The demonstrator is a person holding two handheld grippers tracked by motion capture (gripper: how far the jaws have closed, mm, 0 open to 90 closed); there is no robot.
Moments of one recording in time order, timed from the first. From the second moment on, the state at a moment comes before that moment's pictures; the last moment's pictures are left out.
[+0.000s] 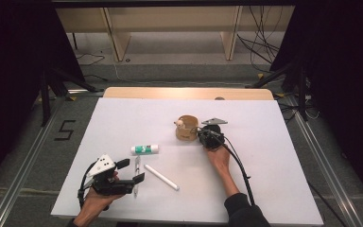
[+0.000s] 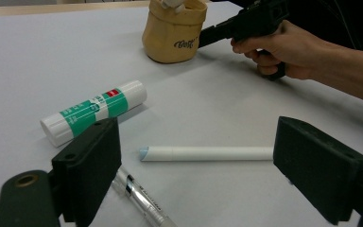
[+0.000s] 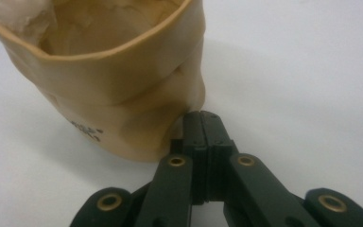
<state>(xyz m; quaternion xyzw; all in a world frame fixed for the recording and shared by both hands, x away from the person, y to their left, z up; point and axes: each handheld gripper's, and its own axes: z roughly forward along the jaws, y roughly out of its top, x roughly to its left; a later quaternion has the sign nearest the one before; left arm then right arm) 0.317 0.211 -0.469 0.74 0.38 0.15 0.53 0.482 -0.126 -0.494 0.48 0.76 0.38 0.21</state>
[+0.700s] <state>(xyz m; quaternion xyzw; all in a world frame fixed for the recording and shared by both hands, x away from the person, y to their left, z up) 0.318 0.211 -0.469 0.74 0.38 0.15 0.53 0.484 -0.108 -0.493 0.47 0.77 0.37 0.21</state>
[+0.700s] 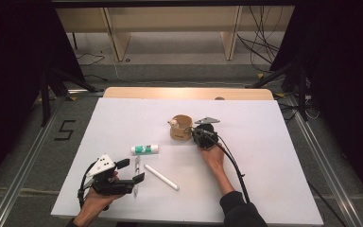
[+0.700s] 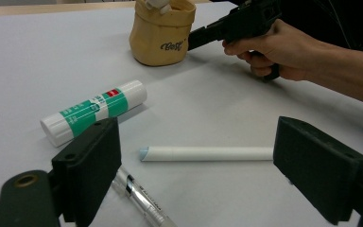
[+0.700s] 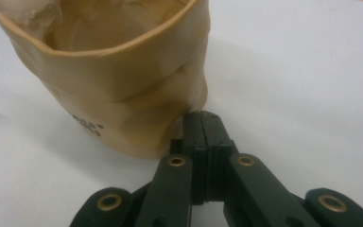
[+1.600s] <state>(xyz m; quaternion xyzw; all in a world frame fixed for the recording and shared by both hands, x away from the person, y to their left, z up) 0.319 0.213 -0.468 0.74 0.39 0.14 0.54 0.436 -0.150 -0.462 0.44 0.75 0.45 0.19</state>
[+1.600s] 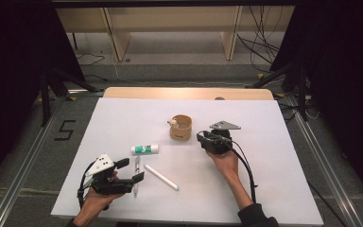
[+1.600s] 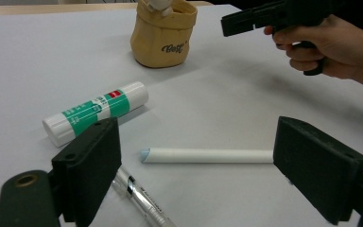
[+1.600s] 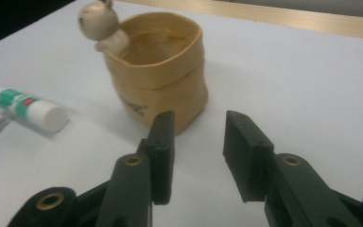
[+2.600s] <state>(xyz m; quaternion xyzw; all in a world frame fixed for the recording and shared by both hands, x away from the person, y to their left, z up) 0.353 0.209 -0.450 0.76 0.38 0.16 0.50 0.363 -0.194 -0.450 0.40 0.75 0.50 0.16</state>
